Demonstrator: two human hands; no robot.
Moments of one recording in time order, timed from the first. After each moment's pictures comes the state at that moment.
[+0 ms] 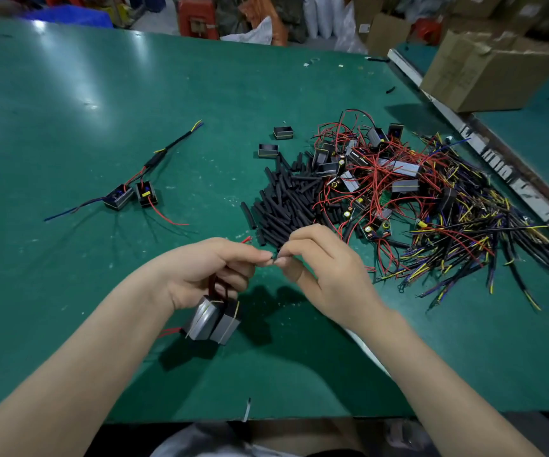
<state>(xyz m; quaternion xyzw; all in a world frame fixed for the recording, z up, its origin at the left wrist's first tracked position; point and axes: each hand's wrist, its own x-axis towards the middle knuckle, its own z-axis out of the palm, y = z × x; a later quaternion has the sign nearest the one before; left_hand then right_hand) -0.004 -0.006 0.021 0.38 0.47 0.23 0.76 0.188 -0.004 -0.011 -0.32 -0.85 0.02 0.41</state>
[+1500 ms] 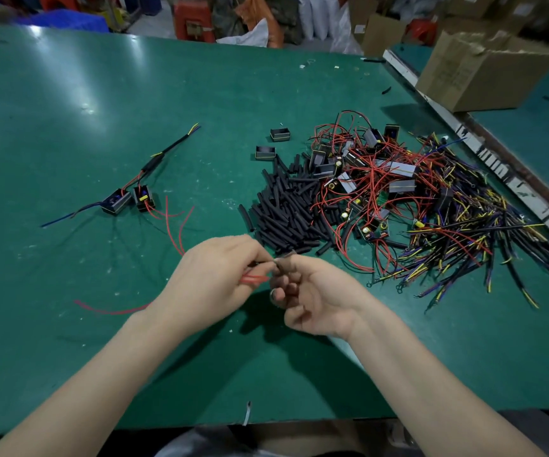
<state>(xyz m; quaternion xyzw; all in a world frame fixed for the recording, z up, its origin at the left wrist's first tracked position) -0.002 -0.026 0.007 0.83 0.47 0.29 0.05 0.168 -0.013 0.007 -0.48 -0.22 0.81 0.25</state>
